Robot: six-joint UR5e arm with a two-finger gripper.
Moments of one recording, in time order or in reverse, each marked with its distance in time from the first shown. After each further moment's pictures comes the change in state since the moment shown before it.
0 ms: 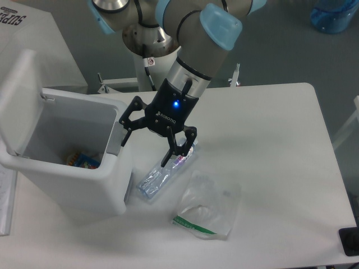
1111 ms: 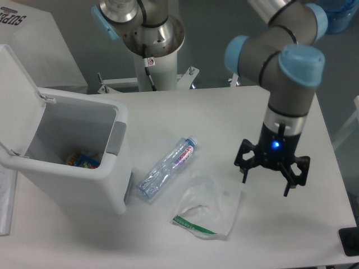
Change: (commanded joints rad) arm 0.094 -0.357 0.307 -0.110 0.693 0.572
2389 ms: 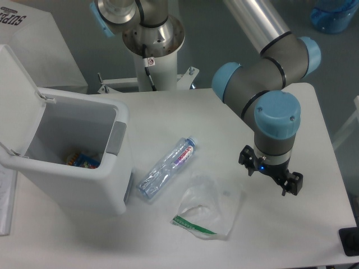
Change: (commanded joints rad) arm -0.034 -0.037 0.000 0.021 0.153 0.057
